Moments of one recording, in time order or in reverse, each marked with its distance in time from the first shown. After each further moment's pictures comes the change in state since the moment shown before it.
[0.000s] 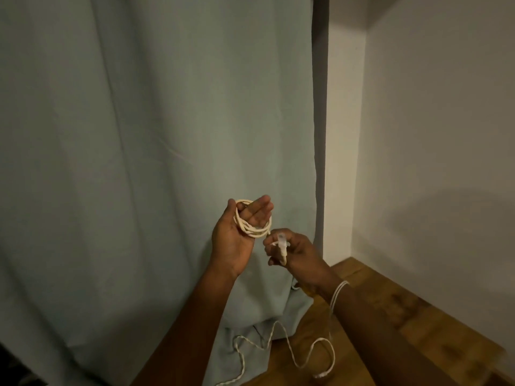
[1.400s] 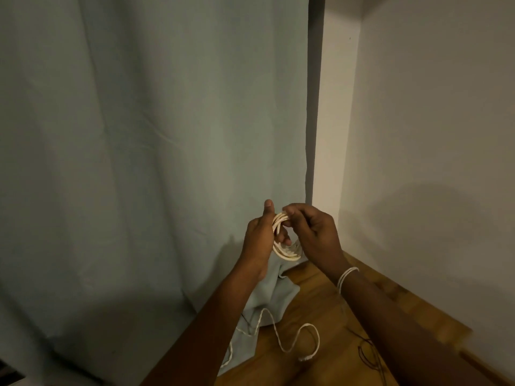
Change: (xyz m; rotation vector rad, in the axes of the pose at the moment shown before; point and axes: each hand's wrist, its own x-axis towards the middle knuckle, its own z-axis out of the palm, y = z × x) left_hand -0.016 -0.052 0.027 0.717 0.199 -0.162; right_hand -0.007 -0.023 -0.025 -0.419 0.340 -0.324
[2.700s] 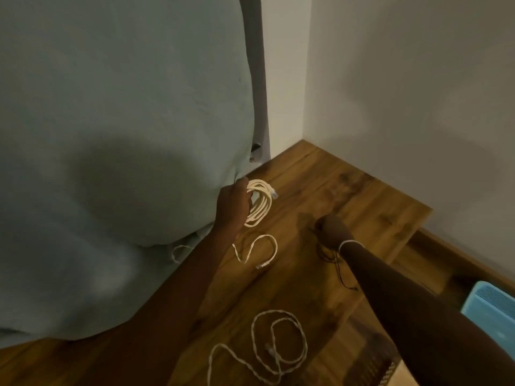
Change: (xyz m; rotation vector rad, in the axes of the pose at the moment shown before) left_hand 0.050 -0.161 0.092 0.190 0.140 -0.437; right_hand -0.166 0.307 -0.137 -0.836 -0.613 0.902
